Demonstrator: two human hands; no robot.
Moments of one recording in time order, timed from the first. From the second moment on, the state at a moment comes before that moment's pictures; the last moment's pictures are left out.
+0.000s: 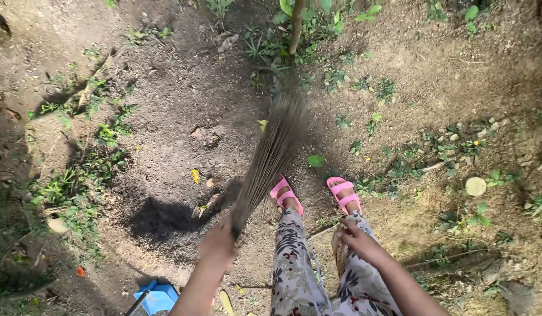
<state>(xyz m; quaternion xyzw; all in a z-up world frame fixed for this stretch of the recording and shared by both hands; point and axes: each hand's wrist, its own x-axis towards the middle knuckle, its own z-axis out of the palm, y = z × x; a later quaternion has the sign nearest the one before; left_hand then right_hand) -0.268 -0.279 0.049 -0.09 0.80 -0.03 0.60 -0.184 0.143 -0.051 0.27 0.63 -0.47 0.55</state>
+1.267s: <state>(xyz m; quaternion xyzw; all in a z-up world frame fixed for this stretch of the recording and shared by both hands) -0.261 -0.167 0.234 -0.15 0.69 0.06 0.71 -0.194 0.204 -0.009 0.25 0.60 -0.44 0.61</state>
